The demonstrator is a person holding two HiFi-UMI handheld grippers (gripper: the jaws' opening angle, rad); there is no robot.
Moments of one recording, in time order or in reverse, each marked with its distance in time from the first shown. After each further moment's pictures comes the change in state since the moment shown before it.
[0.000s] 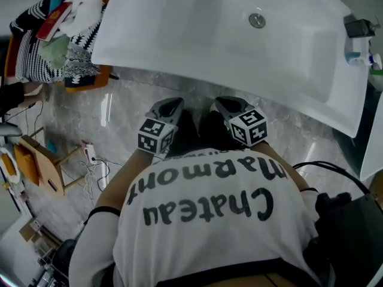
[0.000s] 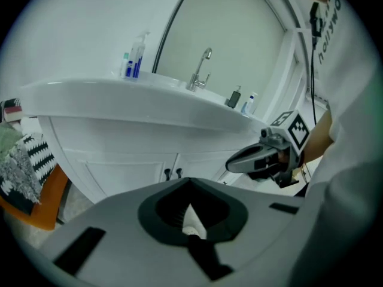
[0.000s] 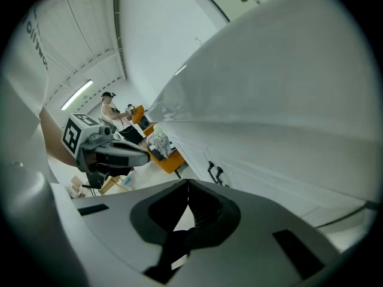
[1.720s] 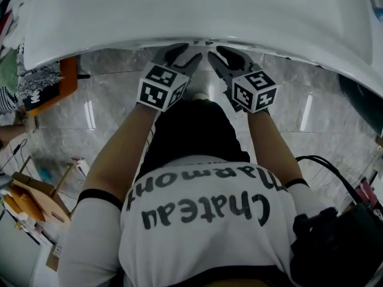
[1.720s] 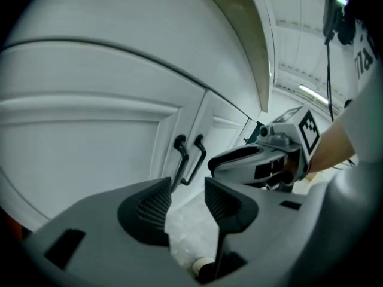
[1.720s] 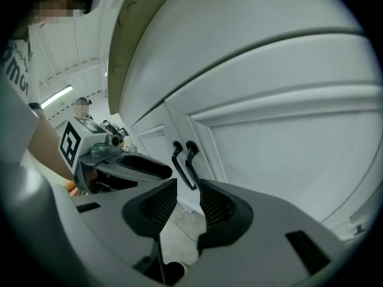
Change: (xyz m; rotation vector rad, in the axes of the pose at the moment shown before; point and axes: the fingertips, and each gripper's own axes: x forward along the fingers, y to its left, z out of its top) left arm 0.153 0.060 -0.059 0.207 -0.003 -0.271; right arm 0.128 -0.066 -0.041 0.083 -0.259 -0.222
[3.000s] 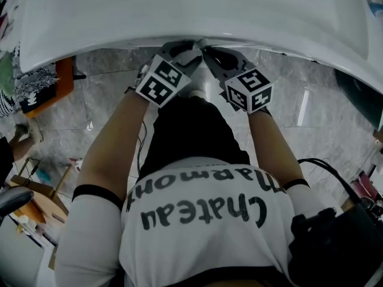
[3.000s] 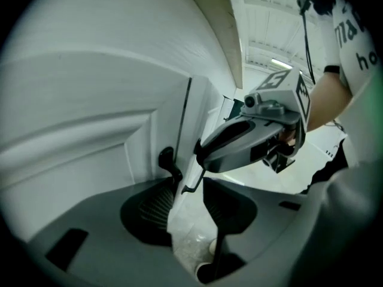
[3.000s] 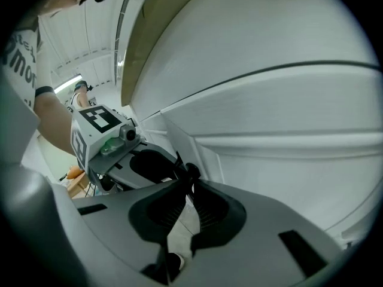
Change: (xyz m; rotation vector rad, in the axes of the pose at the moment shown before) left arm 0.011 -0.024 -0.007 0.283 0.135 -0.128; right arm -0.004 0.021 0.003 -0.099 0.062 0.043
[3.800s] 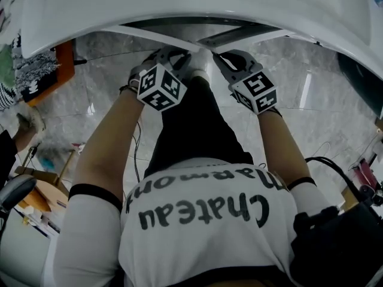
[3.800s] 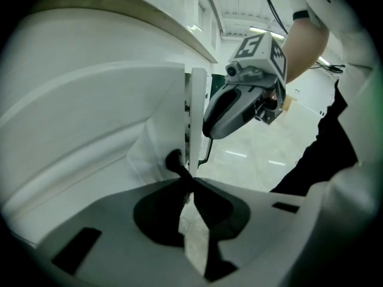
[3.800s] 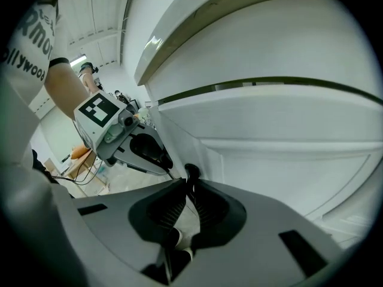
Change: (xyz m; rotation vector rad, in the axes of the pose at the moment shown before) left arm -0.034 -0.043 -0.054 0.237 0.163 0.028; right arm -0.045 0.032 -0.048 -0.091 0.176 0.002
